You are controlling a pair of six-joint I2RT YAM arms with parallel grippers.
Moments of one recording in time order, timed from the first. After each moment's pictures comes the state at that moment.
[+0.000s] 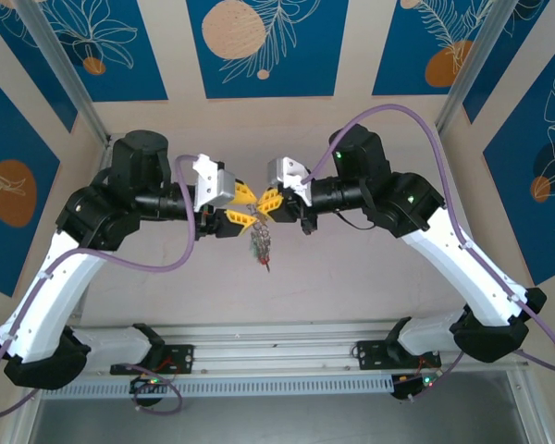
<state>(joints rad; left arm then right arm) -0.67 1.21 1.73 -0.99 0.77 0.49 0.81 1.32 1.72 -0.88 -0.61 -0.46</state>
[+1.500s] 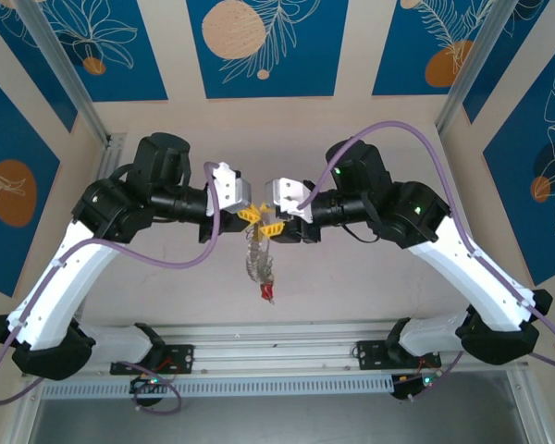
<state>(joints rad) -0.70 1.26 1.74 -1.09 0.67 0.57 0.90 1.27 1.70 -0.92 -0.48 -0.57</state>
